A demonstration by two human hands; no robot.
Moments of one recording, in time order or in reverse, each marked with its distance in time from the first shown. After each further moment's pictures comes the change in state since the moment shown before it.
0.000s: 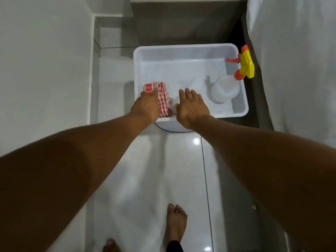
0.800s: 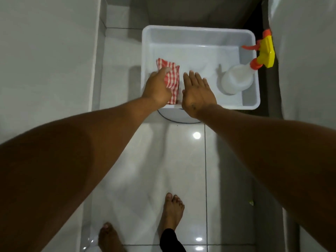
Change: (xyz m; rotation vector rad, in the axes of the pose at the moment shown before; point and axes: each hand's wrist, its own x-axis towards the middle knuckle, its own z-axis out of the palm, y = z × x) left_hand -0.008 0.006 0.000 -0.603 0.105 0.051; right_hand 0.006 -0.003 0.011 -0.052 0.015 -0.110
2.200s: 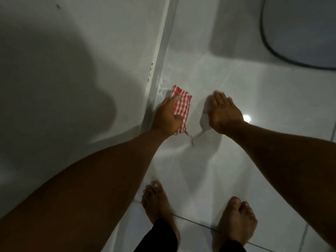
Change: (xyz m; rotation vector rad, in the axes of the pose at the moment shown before) left_hand -0.200 -0.423 0.057 -0.031 0.085 -0.271; right_hand -0.047 -0.154 0.391 -0.038 -0.293 -0.204
